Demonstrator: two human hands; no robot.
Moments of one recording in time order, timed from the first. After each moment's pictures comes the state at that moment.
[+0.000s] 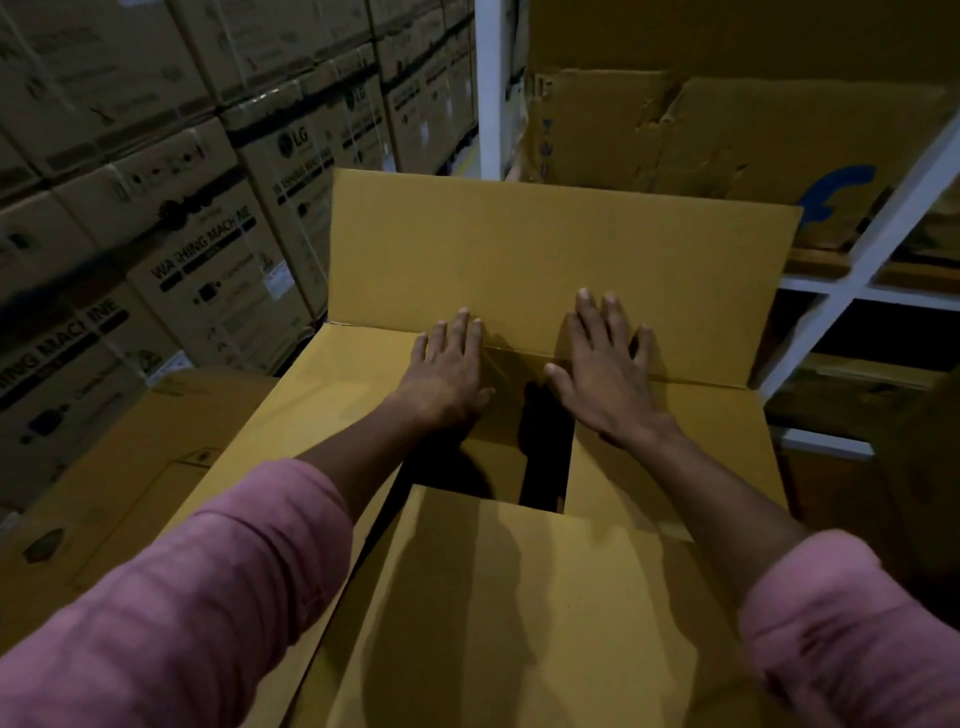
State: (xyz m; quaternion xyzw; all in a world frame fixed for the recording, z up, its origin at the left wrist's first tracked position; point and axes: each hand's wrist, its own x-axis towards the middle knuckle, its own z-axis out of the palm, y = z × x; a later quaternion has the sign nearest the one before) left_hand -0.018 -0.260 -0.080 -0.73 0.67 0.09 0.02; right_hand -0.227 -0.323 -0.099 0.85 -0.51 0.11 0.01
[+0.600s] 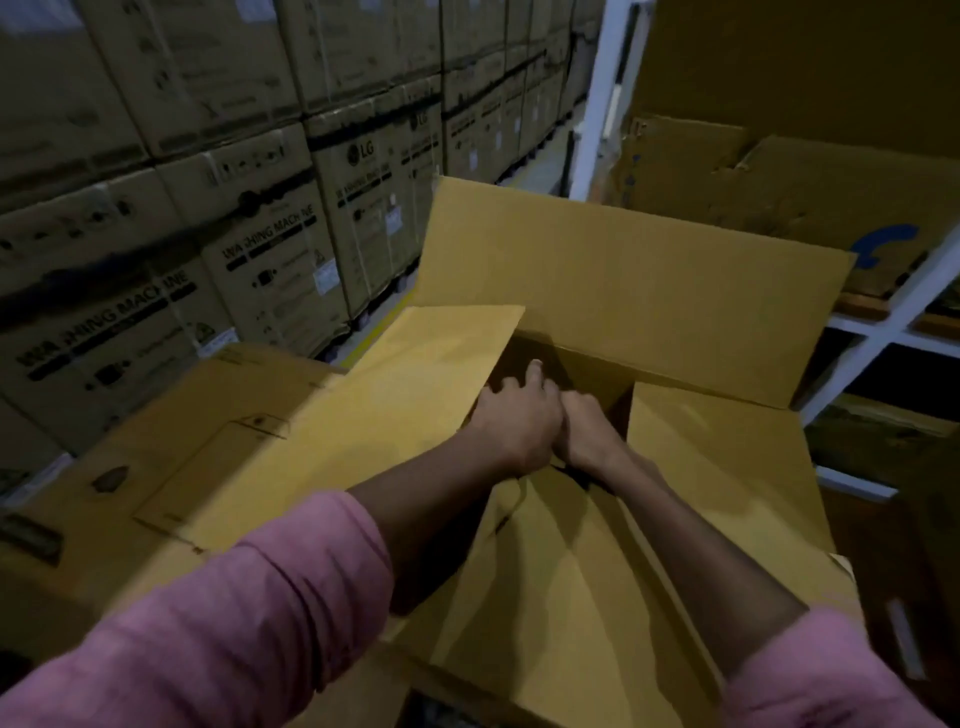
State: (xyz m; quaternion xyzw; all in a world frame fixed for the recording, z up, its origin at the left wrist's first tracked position) left_hand -0.057 -0.146 -0.040 -0.73 0.68 0.07 0.06; right_hand -0.159 -0.211 -0.081 0.85 -0.44 0.11 -0.27
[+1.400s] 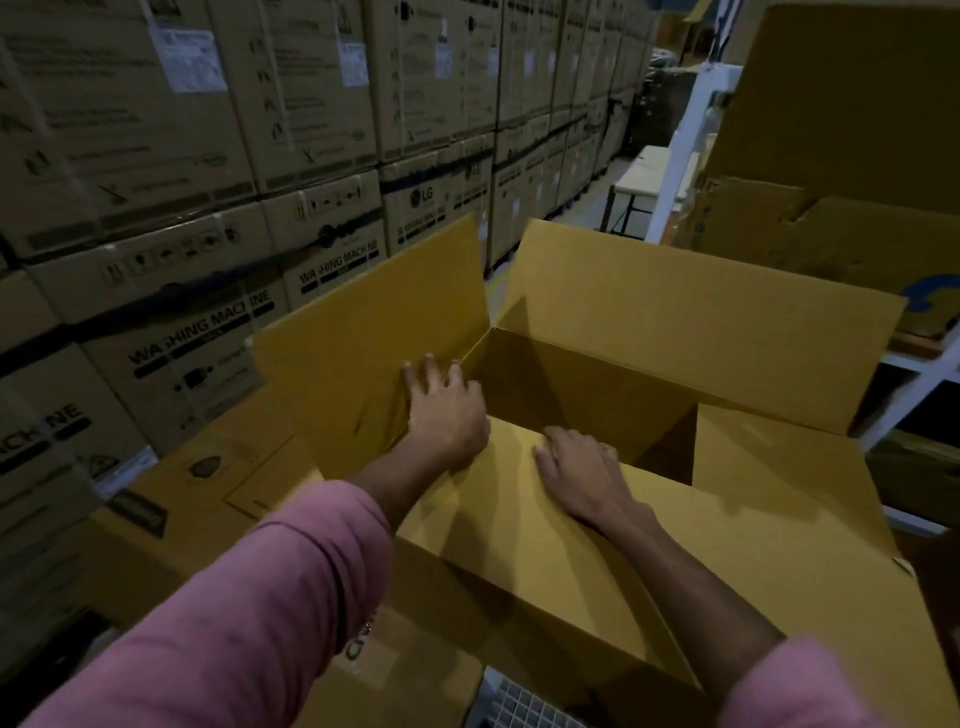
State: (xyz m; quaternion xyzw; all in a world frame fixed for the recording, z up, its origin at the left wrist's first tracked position) left_hand 0.091 -0.046 -0.051 -0.83 0.56 0.02 0.04; right_hand -0.095 -0.109 -0.106 0.88 -0.44 0.09 -0.14
